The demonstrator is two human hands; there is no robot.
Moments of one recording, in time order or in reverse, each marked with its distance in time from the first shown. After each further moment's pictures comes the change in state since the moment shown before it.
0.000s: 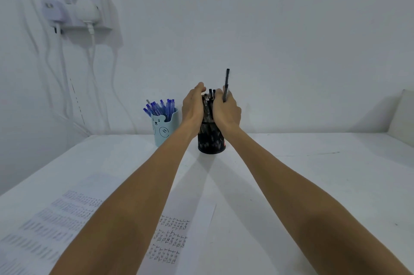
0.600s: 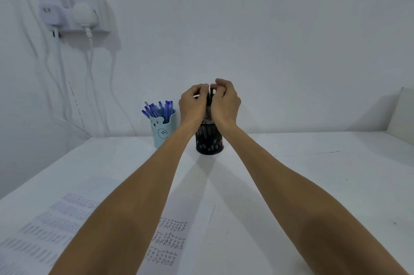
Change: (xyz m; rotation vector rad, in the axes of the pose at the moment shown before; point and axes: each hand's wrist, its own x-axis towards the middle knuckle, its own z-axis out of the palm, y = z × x) left_hand 0.005 0.004 0.005 0.204 0.071 0.326; right_hand 0.004 -0.013 0.001 0.211 0.099 -0.166
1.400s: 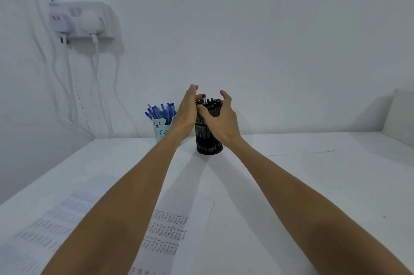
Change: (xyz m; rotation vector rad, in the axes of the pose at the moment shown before) left_hand -0.007 0.005 -0.023 -0.075 -0.234 -0.159; right_hand -0.024 0.024 -0.019 -0.267 -0.267 -0.053
